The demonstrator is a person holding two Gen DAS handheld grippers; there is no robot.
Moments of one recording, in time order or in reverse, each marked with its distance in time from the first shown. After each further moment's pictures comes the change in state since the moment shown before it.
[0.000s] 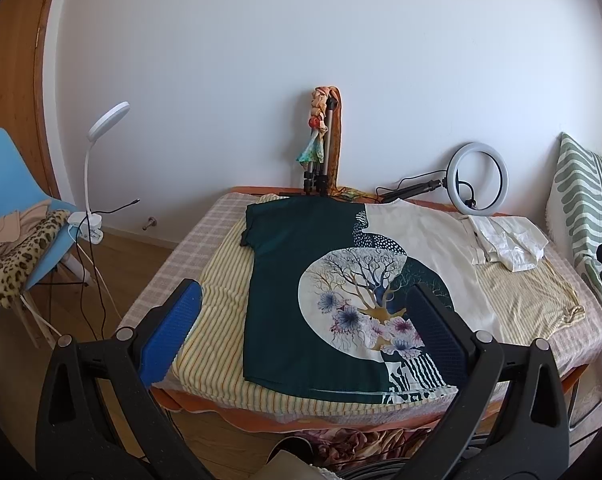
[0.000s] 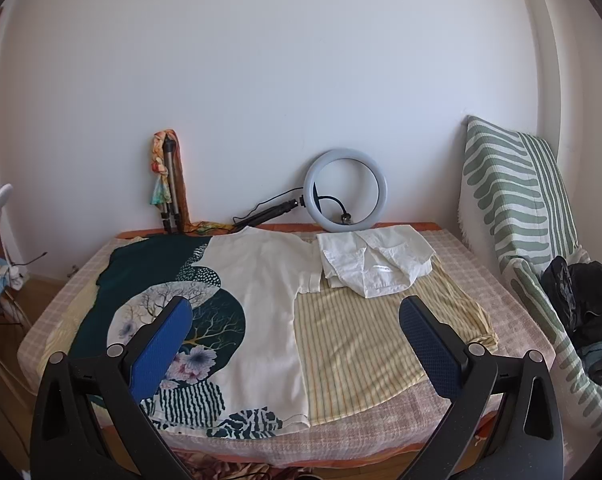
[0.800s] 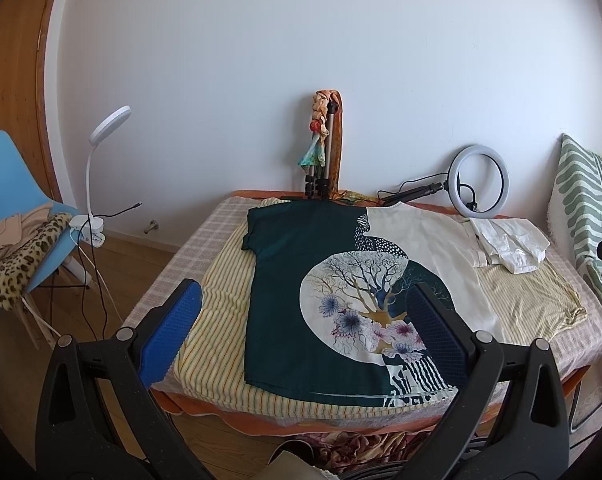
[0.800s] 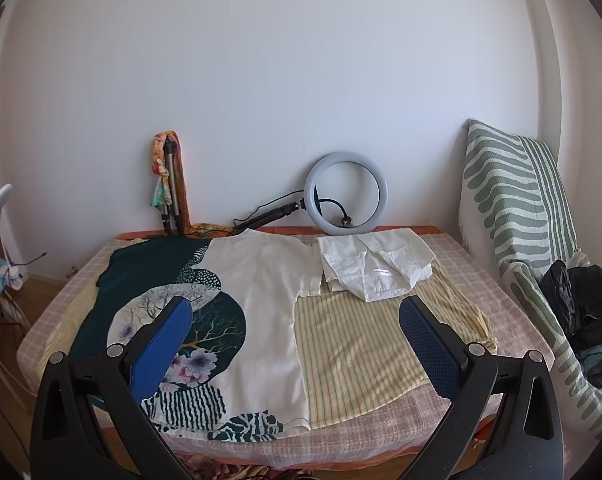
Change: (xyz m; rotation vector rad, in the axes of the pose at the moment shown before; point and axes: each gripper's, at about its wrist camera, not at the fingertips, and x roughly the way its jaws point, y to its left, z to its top) left arm 0.000 0.004 0.008 -0.004 -0.002 0.002; right arm -0.001 -0.001 0.003 -0.002 -0.004 0.001
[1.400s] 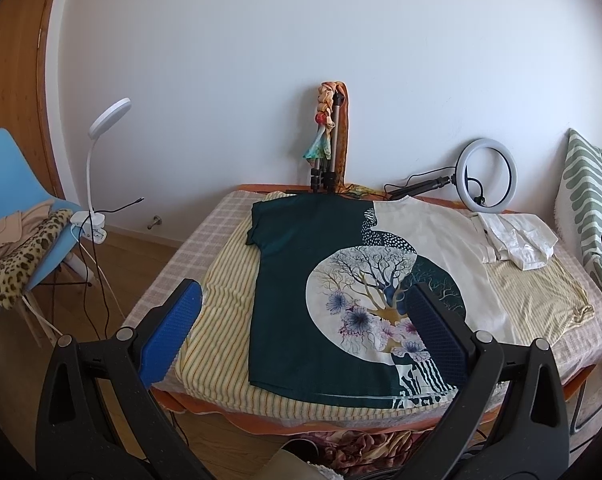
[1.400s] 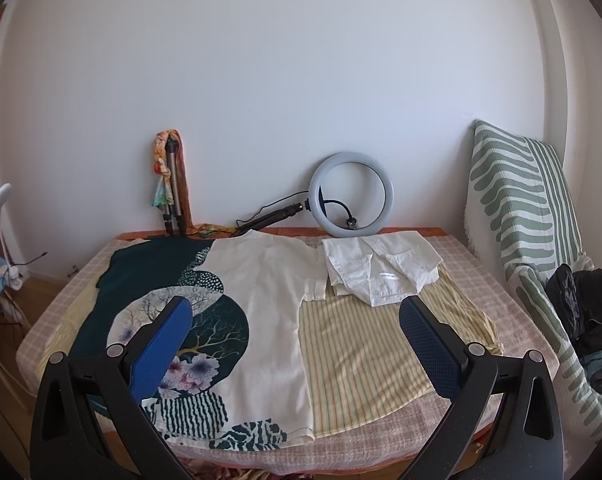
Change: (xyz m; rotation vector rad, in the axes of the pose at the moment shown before) left arm 0.018 0.002 -0.008 0.005 0.013 0.025; right arm 0.016 0.007 0.005 -0.014 0.000 0.013
